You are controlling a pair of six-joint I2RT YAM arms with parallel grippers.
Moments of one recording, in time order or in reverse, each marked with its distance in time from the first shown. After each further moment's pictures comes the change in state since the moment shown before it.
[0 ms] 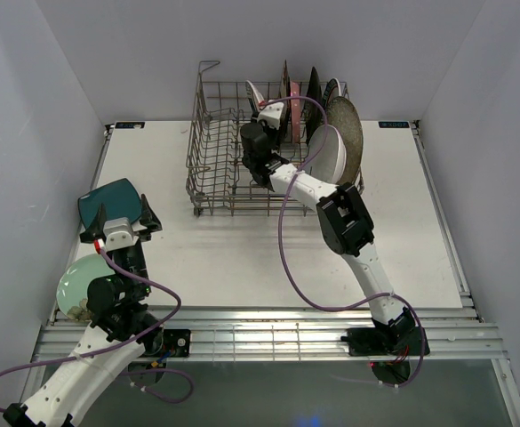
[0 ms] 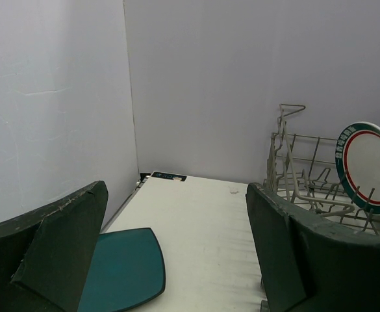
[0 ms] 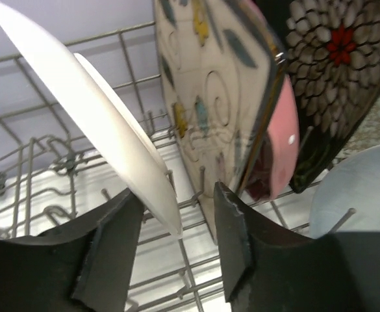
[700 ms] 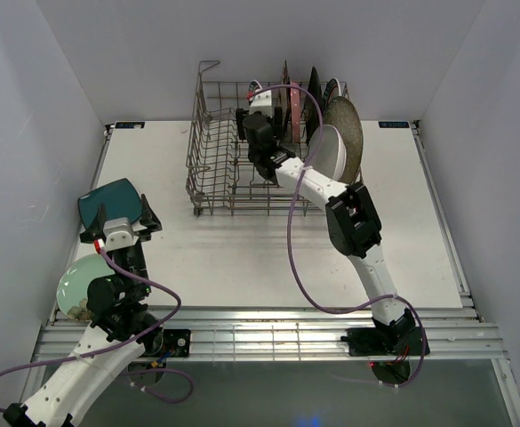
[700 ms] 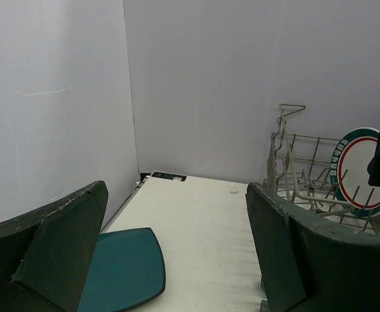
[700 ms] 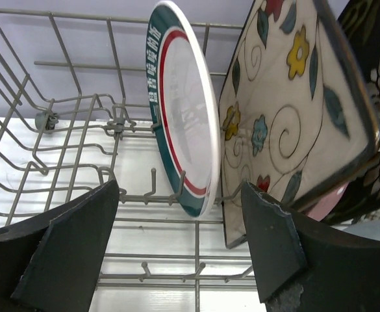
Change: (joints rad) left arm 0.000 0.000 0.000 0.000 0.000 0.000; right arm -0.014 -0.082 -0.013 -0.119 -0.322 -0.135
